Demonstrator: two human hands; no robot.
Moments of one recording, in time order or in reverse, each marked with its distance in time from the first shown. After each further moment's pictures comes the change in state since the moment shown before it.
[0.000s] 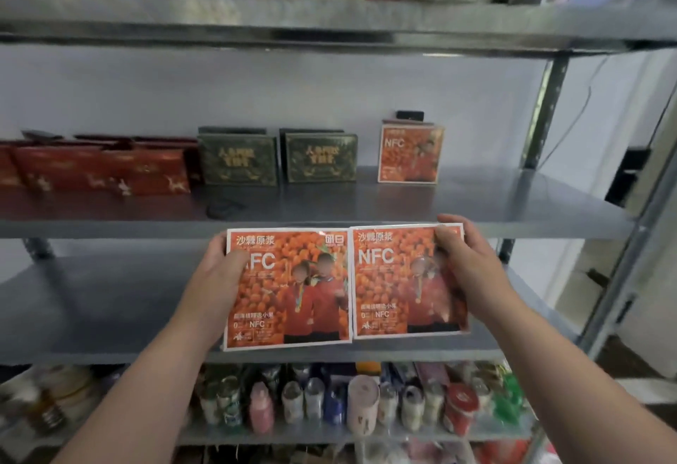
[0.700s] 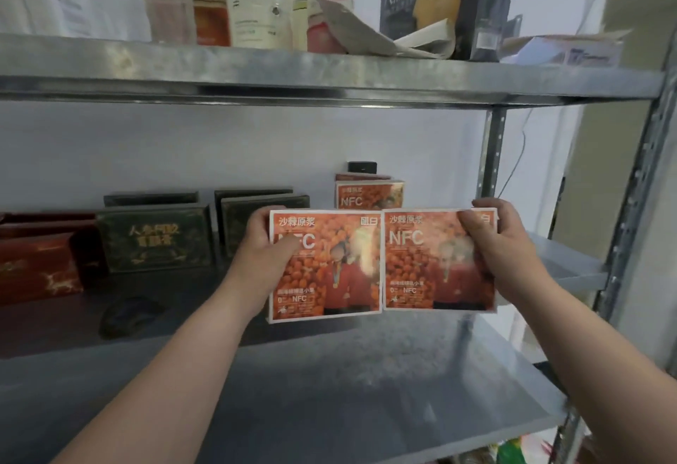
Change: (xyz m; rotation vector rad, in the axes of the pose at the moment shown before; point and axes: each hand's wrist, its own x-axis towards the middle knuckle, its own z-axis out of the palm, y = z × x) left_hand 0.178 0.050 0.134 -0.064 -0.277 0.229; right_hand 0.145 -0.039 -0.061 -0.083 0.273 -0.196
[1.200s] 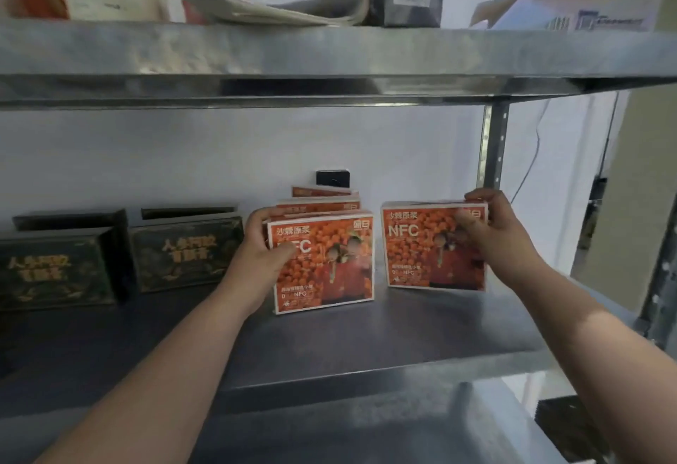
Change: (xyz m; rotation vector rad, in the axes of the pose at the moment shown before) left_hand 0.114 -0.041 0.139 0.108 0.055 0.023; right_hand 0.181 0.087 -0.064 -0.113 -0.112 -0.056
